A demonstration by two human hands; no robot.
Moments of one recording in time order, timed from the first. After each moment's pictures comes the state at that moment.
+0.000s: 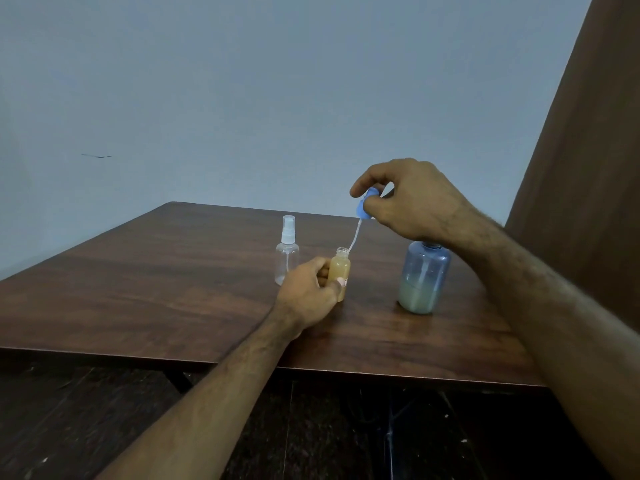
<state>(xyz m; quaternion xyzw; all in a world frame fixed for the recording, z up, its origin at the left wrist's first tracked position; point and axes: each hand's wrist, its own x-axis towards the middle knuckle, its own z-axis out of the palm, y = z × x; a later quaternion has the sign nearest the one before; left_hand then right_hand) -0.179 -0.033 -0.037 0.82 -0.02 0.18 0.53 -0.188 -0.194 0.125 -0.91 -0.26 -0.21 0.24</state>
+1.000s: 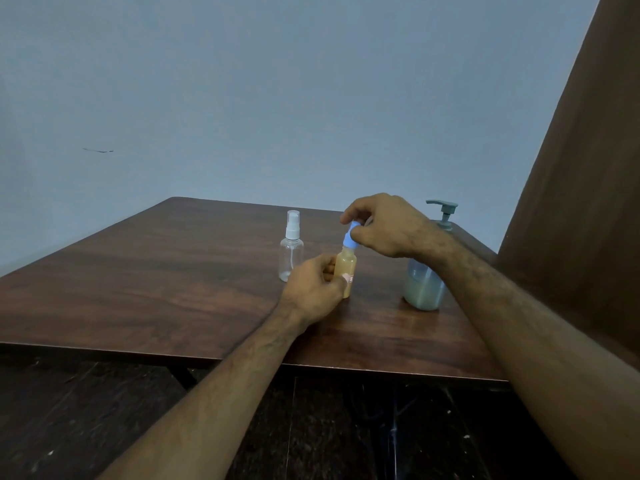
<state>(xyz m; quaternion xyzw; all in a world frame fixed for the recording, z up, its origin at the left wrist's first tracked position) -0.183 -0.033 -0.034 0.81 -0.05 0.18 0.56 -0.149 -0.176 0.084 -0.94 -0.26 -0.11 0.20</state>
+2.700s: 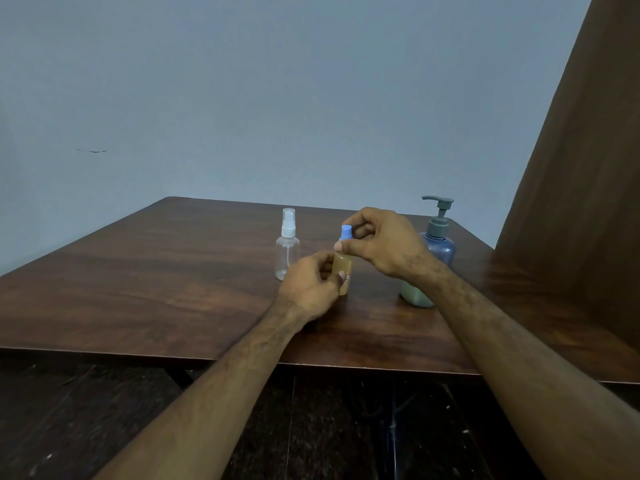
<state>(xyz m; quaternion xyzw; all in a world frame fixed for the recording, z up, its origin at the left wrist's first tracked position) -0.182 -0.033 -0.033 0.83 -0.03 0.16 0.53 -0.146 -0.181 0.041 -0.88 -0.23 -0.11 0.40</state>
